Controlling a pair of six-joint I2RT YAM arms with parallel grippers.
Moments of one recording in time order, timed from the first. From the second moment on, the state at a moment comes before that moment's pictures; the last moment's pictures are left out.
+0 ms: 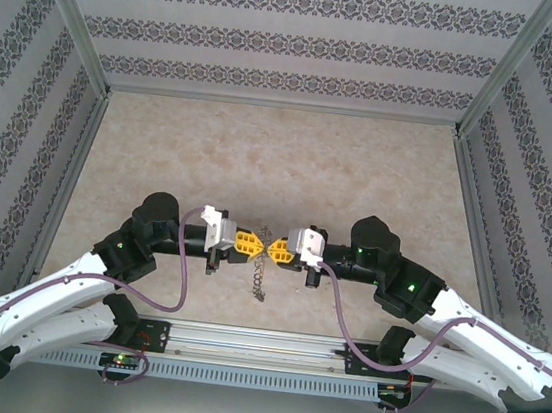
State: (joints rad) left arm -0.75 0.82 0.64 0.06 0.71 0.18; right arm 0.97 0.83 0.78 -0.21 -0.43 -0.36
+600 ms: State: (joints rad) left arm -0.77 0.79 0.64 0.03 0.63 0.21; right arm 0.96 0.84 0.79 -0.19 -0.43 -0.34
